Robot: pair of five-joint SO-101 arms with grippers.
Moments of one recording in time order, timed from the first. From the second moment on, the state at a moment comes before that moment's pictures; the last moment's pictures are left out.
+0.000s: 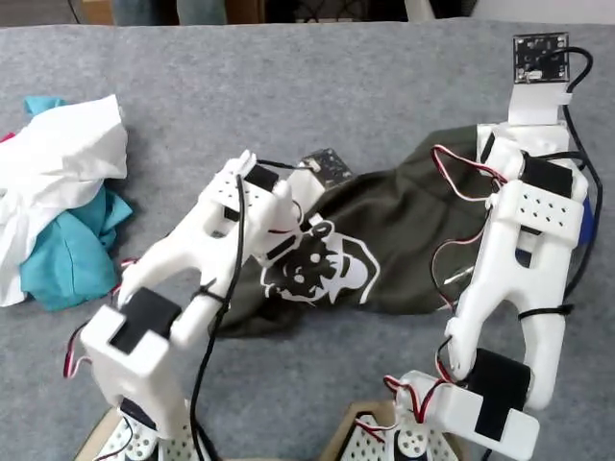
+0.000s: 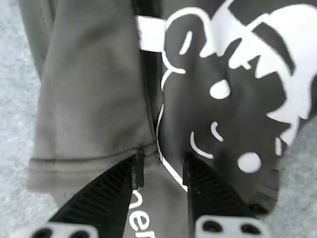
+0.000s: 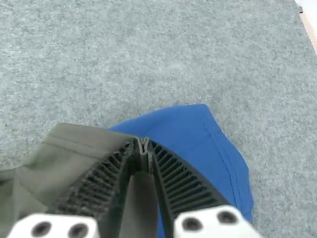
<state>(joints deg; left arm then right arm) 22.4 12.7 10.0 69.5 -28.0 21.5 -10.0 16.0 42.7 18.8</state>
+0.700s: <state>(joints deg) 16.4 14.2 6.1 71.7 -33.8 21.4 -6.5 16.0 41.5 18.8</state>
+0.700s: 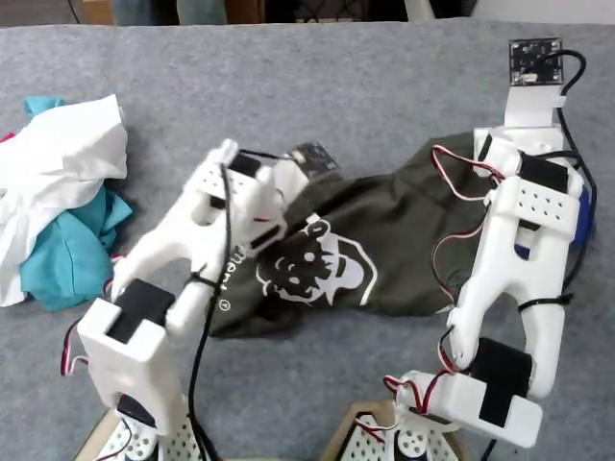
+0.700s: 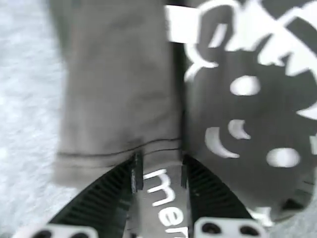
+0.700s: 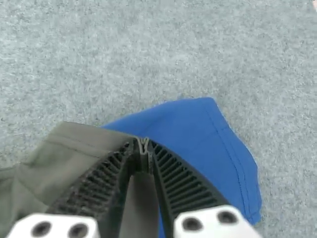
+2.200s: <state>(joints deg) 22.0 18.0 5.3 64.9 -25.8 21.2 -6.1 16.0 41.5 18.8</state>
